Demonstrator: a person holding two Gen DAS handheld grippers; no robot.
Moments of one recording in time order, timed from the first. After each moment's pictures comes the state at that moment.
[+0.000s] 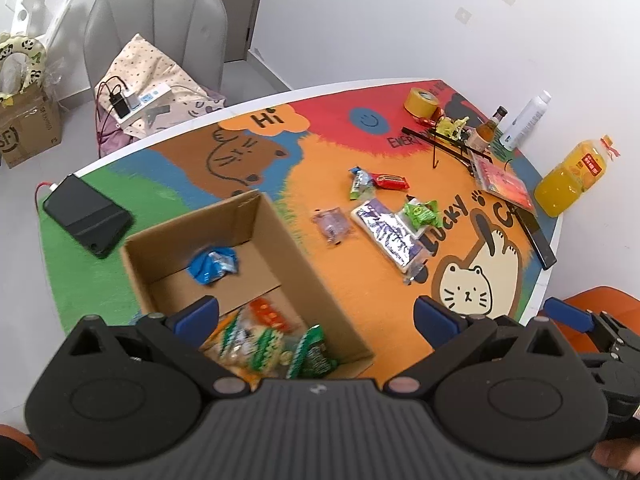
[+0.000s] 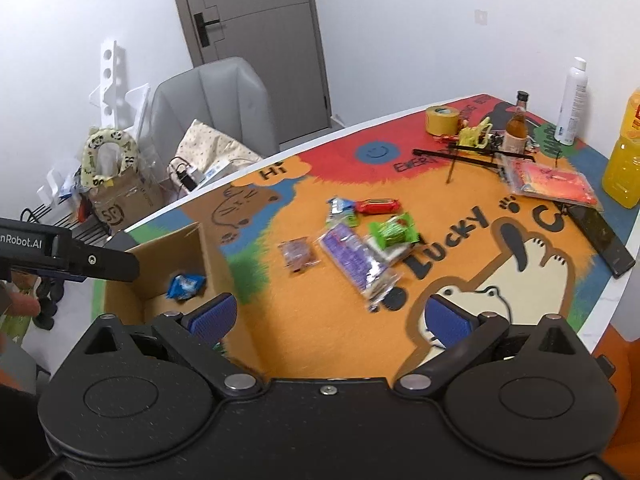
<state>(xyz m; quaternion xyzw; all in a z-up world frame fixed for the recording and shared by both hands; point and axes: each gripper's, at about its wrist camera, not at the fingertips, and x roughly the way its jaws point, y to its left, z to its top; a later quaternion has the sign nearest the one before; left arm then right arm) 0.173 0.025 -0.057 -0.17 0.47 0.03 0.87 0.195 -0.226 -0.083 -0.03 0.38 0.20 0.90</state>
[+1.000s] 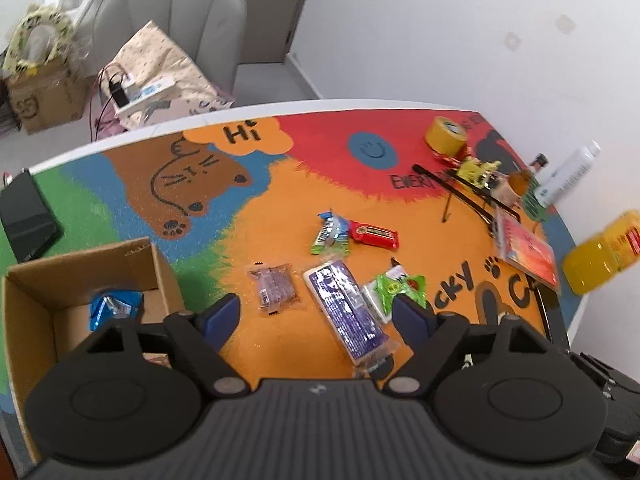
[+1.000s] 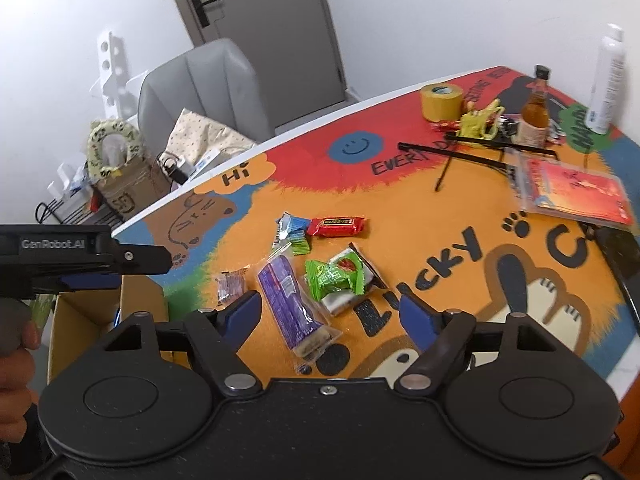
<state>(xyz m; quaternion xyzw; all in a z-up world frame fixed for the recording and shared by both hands) 0.298 -0.042 -0.090 -0.23 0.45 0.12 0.85 0.334 -0.268 -0.117 -0.02 0.44 0.26 0.86</state>
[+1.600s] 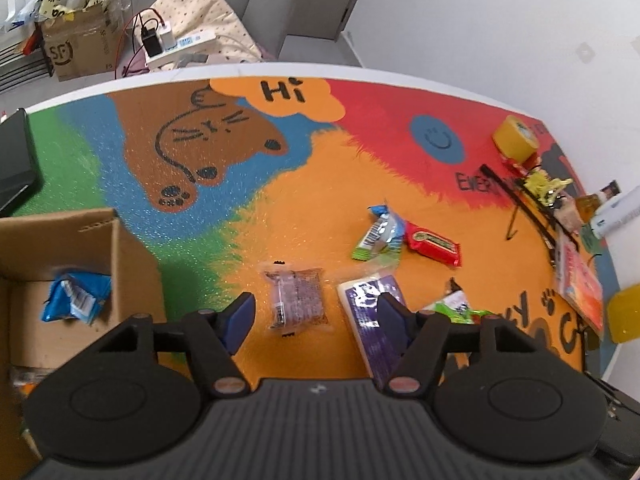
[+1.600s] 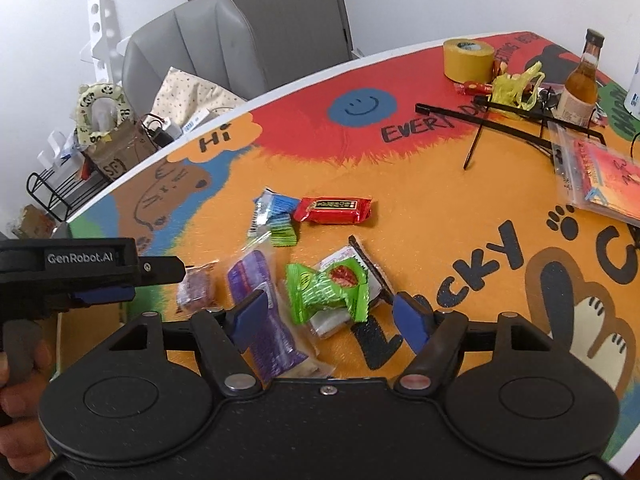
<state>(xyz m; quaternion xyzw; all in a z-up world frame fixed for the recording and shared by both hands) 0.347 -0.023 -0.168 -0.27 0.48 0.19 0.82 0.392 -0.235 -0.174 -0.04 0.48 0.26 0.84</state>
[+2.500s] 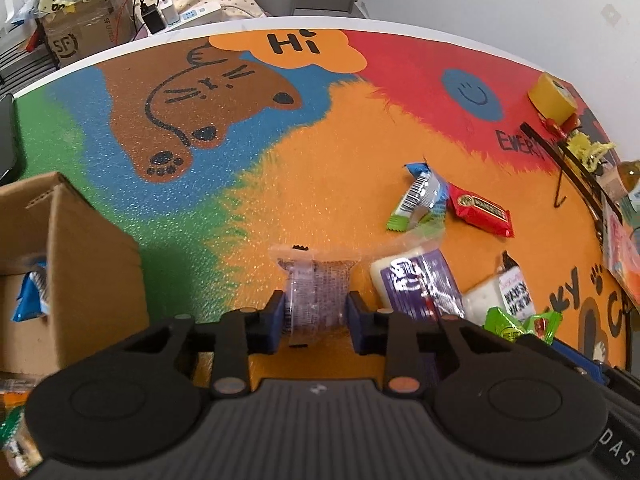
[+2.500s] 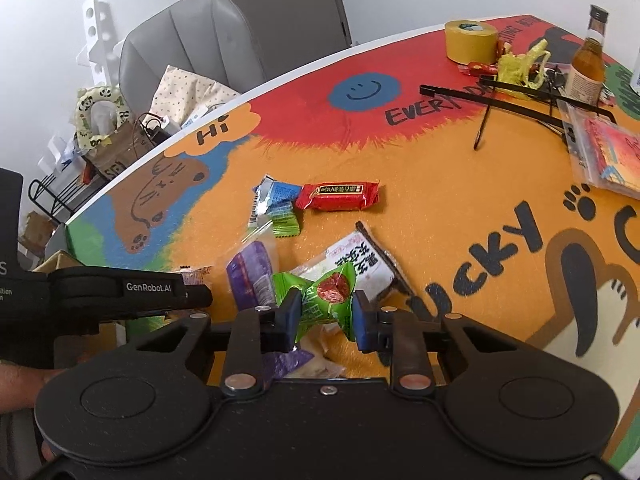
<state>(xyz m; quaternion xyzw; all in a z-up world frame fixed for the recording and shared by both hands) 0.360 -0.026 -0.213 -0.24 0.52 0.19 0.80 0.382 -0.234 -0.182 -0.02 0.49 0.26 0.83</state>
